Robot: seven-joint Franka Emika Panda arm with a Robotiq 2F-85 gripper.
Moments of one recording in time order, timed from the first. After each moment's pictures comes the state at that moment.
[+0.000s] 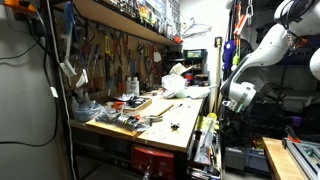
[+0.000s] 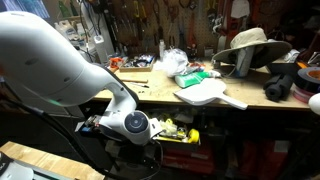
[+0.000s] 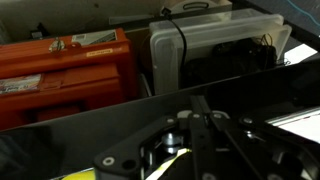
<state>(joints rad) -1.50 0.77 0.53 -2.29 0.47 2.92 -1.56</state>
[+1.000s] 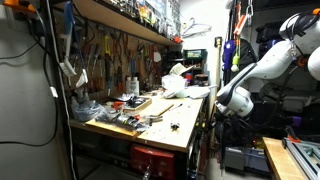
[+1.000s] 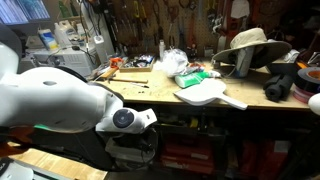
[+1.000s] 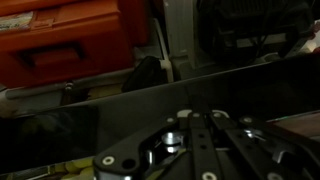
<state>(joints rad) -1.65 1.03 0.73 -2.32 0.01 3.33 -1.19</state>
